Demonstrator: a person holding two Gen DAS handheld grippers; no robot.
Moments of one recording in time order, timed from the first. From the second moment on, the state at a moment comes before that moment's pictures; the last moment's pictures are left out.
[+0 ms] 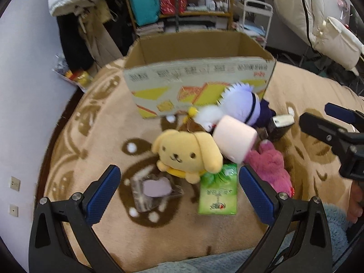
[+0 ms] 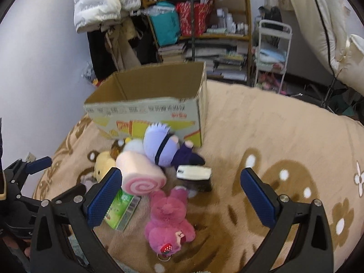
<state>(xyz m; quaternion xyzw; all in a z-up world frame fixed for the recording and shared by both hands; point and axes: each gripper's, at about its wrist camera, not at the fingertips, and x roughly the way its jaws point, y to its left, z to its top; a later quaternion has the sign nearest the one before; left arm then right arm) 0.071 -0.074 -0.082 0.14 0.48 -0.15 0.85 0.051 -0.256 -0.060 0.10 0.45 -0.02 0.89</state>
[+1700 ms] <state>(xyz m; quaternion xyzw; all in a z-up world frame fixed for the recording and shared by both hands) 0.094 -0.104 -0.174 0.11 0.62 -0.19 0.76 0.079 -0.240 -0.161 0.11 0.64 0.01 0.76</state>
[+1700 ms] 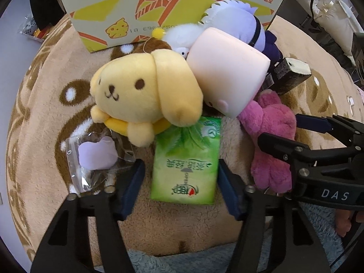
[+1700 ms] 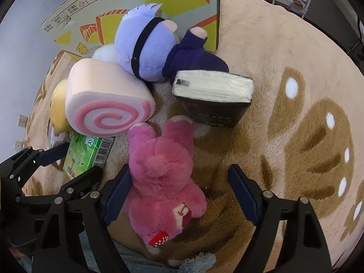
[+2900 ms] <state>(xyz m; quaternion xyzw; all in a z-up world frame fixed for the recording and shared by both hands) 0.057 -0.076 -0.105 0.08 0.54 -0.16 0.83 0.051 -0.227 -0.089 0.07 0.50 0.02 0.86</state>
